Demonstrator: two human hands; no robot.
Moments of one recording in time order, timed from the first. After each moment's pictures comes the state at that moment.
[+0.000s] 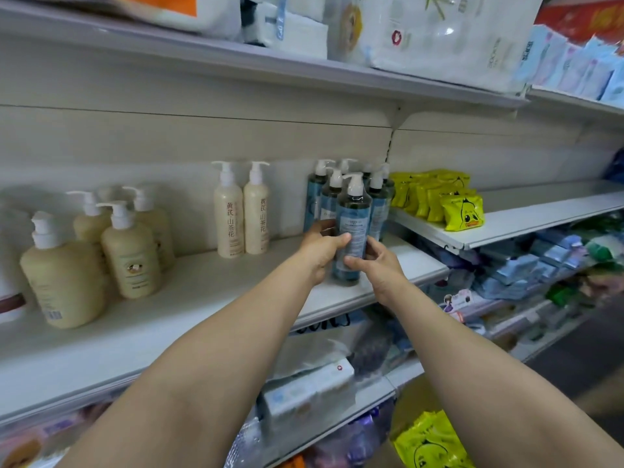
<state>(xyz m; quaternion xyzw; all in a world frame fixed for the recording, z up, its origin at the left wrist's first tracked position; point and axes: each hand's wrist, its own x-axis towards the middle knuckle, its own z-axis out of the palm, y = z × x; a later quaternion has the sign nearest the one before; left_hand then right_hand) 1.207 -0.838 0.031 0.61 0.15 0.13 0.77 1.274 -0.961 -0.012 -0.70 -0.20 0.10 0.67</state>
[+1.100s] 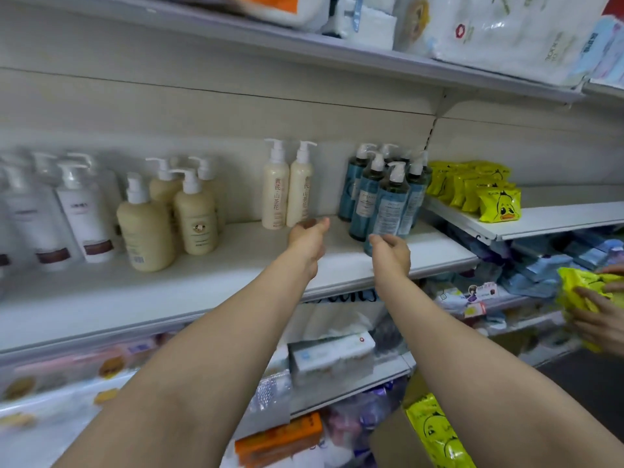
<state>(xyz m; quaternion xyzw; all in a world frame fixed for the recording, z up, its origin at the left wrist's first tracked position) 1.134 -0.798 0.009 0.51 0.29 0.20 0.79 1.200 -0.922 -0.008 -0.73 0.01 0.02 0.68</state>
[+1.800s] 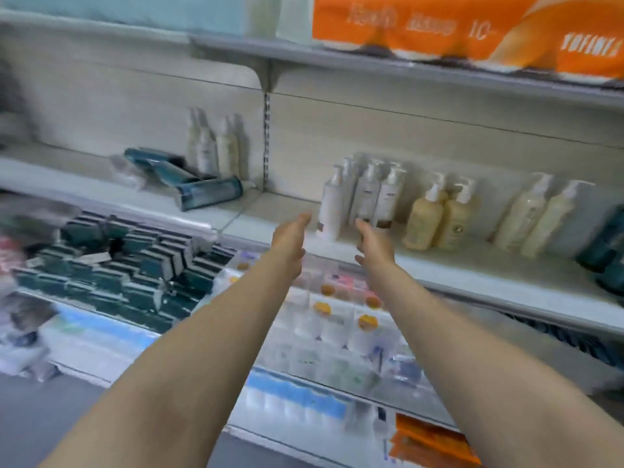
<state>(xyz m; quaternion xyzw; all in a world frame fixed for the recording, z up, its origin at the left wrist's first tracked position) 0.675 -0.615 0.009 0.41 0.44 0.41 0.69 0.814 -0.678 0.006 -0.67 -0.25 0.34 0.62</state>
